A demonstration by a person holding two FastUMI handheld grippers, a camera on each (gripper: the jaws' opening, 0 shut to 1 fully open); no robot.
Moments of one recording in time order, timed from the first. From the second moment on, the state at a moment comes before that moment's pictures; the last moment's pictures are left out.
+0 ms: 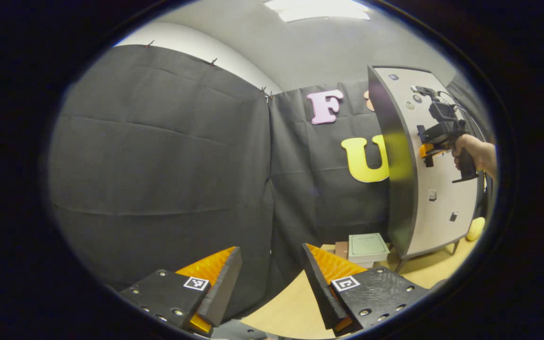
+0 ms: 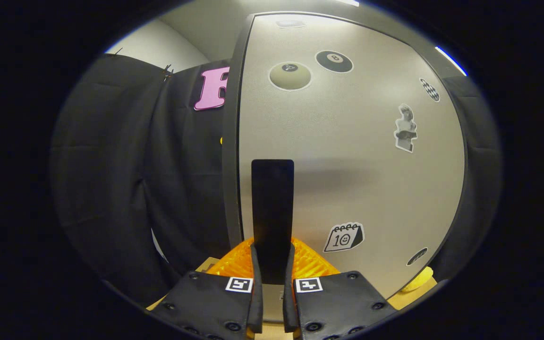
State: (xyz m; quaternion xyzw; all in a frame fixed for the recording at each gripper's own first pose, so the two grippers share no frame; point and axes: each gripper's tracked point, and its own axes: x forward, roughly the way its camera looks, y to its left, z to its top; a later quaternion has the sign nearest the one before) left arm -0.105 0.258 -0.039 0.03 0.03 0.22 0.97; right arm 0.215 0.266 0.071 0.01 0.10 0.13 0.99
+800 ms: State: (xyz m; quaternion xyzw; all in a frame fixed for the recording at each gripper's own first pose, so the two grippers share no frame) left arm -0.052 0.179 -0.021 0.02 0.00 0.11 0.99; right arm 0.150 0.244 0.079 0.02 0.12 0.23 0.97
